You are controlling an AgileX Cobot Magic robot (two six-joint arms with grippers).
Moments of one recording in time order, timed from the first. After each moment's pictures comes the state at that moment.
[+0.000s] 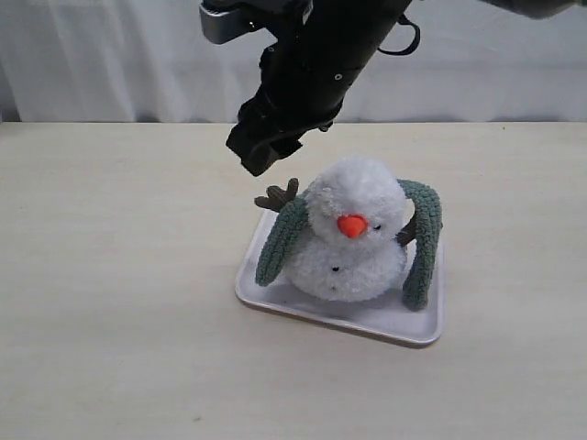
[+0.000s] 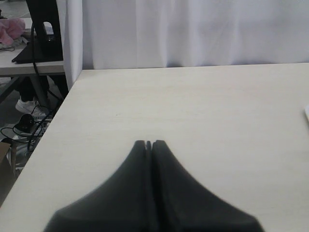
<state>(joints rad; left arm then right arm) 0.02 0.00 0.00 -0.06 0.31 0.11 0.62 1.88 -1.81 0.17 1.17 -0.37</state>
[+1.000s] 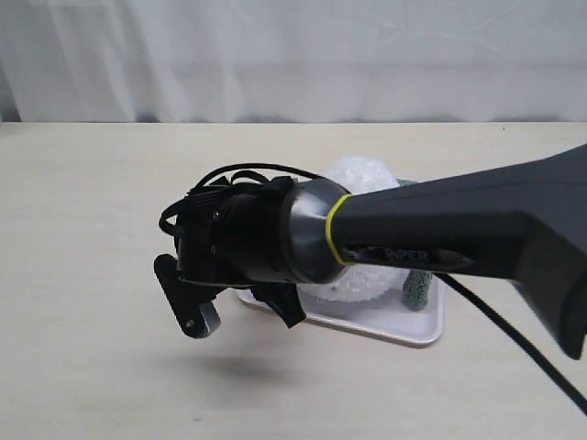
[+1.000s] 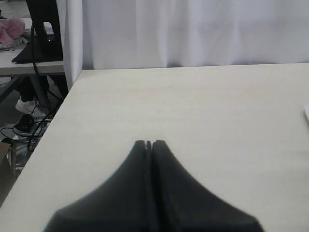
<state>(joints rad) 0.02 0.00 0.00 -0.06 0.31 0.11 0.96 2.11 -1.46 -0.84 0.89 -0.54</state>
